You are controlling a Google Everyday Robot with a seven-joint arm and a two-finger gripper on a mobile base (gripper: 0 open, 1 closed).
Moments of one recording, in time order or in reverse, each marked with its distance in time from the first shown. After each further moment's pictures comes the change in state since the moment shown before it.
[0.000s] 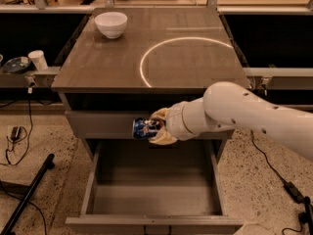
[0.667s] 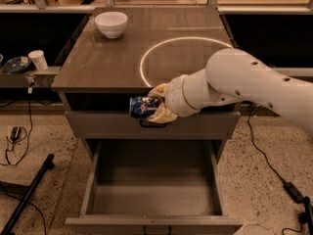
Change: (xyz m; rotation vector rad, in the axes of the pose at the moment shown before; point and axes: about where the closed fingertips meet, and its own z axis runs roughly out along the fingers) arm -0.040 -0.048 -0.039 0.035 -0.008 -0.059
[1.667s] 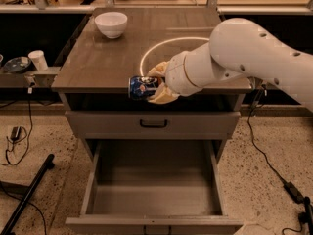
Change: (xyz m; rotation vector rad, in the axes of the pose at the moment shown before) arm -0.028 -0.043 -0.029 0.041 -0.002 -0.068
